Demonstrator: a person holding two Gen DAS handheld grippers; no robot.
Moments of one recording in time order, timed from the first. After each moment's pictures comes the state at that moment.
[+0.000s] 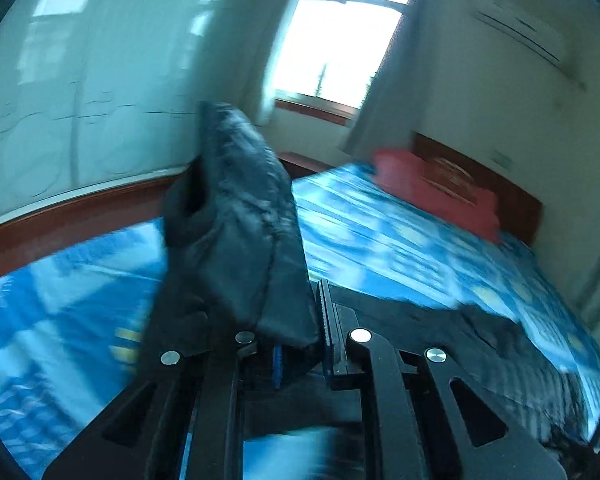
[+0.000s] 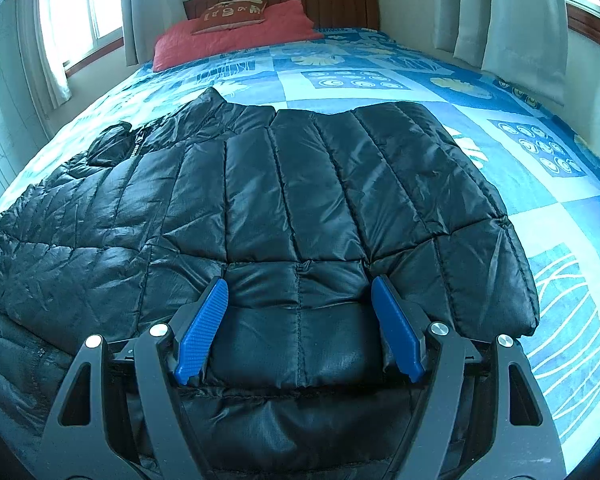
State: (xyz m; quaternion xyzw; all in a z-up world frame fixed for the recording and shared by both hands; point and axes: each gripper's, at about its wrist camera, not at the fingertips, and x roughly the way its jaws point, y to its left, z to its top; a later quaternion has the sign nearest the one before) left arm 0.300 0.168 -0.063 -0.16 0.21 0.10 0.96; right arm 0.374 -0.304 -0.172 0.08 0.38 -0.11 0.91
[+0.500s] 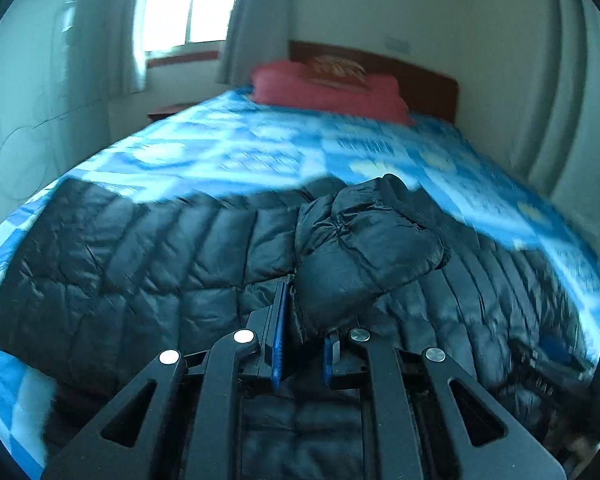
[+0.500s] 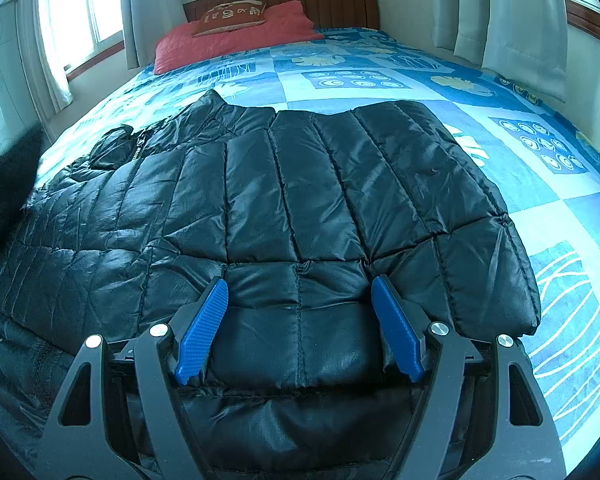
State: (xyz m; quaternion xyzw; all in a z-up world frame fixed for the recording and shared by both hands) left arm 0.344 -0.031 -0.120 -0.04 0.32 -0.04 0.95; right arm 0.374 -0.302 -0.173 0.09 0.38 -0.11 0.91
